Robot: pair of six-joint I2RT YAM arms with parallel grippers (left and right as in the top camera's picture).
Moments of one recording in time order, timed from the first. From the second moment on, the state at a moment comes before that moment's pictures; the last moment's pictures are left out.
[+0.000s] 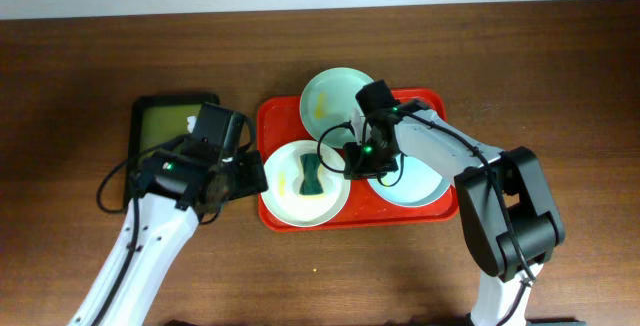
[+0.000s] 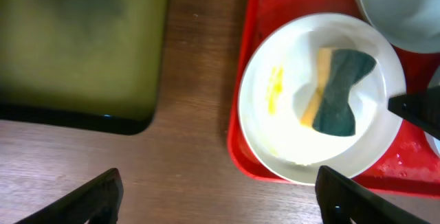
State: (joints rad) left arm -0.33 1.33 1.16 -1.06 -0.10 -0.51; right arm 0.39 2.01 1.30 -0.73 -0.40 0.21
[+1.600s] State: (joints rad) left arm -0.46 1.85 1.16 -0.61 0.25 -0.36; right arm 0.39 2.01 1.26 -0.68 -0.46 0.19
